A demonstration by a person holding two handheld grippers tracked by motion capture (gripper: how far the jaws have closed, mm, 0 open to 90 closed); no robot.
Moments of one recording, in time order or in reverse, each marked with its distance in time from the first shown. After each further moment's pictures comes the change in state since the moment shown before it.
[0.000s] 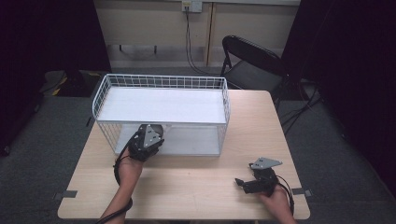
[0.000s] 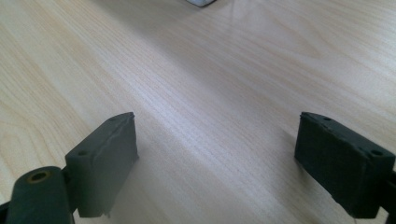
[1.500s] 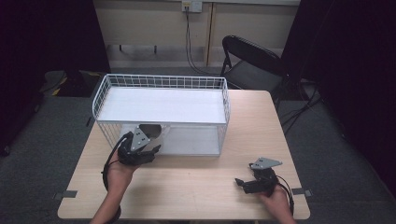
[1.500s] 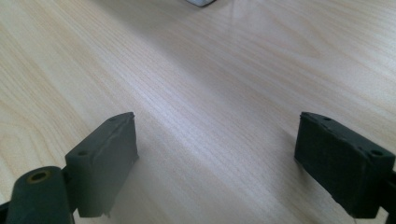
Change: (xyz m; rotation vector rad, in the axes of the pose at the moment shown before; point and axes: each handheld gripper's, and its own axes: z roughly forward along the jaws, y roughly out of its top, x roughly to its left) left arm 0.002 -0.001 -0.041 -0.040 0.000 -0.063; right arm 0.000 0.000 0.000 0.000 -0.001 0.000
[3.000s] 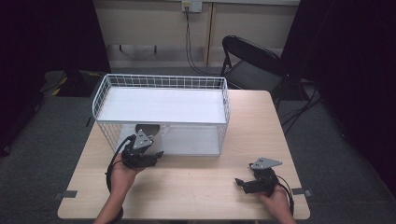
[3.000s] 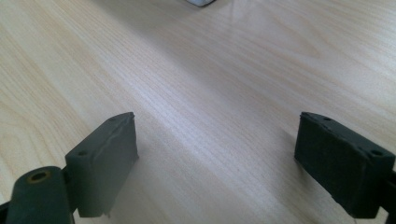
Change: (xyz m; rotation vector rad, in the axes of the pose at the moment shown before) left arm -0.001 -0.019 0.022 0.066 -0.116 -0.091; right arm 0.000 0.000 0.000 0.000 -0.001 0.001
